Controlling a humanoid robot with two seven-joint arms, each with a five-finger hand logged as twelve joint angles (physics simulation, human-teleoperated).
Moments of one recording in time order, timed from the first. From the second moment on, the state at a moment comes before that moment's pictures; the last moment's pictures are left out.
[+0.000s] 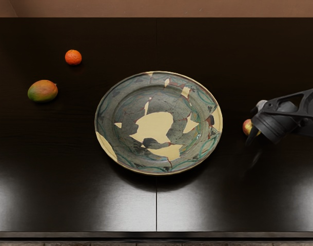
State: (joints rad) left arm 0.00 0.00 -0.12 -0.22 0.04 -0.13 0.11; right arm 1.58 -0.42 -0.66 1.38 -0.03 -0.61 -0.61
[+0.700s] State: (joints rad) left arm 0.00 0.00 -0.12 -0.22 0.04 -0.13 0.11; right arm 1.56 -0.43 -0.63 1.37 -0.04 -0.61 -0.61
